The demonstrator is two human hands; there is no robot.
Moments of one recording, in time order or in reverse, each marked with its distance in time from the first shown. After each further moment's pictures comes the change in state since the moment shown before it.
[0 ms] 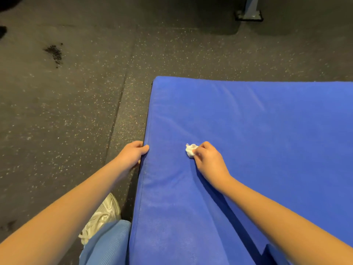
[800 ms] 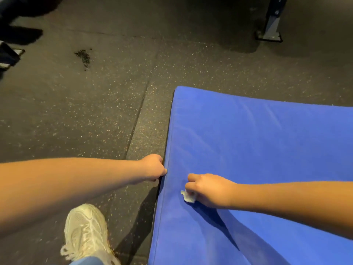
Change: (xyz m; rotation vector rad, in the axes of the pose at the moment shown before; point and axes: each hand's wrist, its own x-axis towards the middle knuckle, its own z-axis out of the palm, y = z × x) left_hand -0.023 0.003 -0.010 0.448 -0.148 -0.046; right_hand -0.001 -0.071 -0.024 -0.404 -0.773 -0.581
